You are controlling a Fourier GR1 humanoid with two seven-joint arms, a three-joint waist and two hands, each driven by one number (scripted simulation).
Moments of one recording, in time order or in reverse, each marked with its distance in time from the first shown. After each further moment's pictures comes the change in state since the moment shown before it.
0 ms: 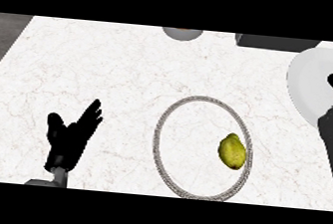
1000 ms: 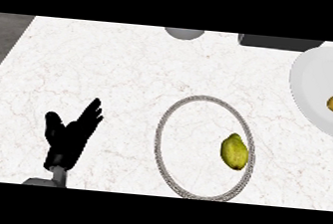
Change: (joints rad) left arm -0.007 0.001 0.010 0.002 0.013 -0.020 -0.002; right arm 0.094 -0.080 0.009 -0.117 -0.647 0.228 -0.390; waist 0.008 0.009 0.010
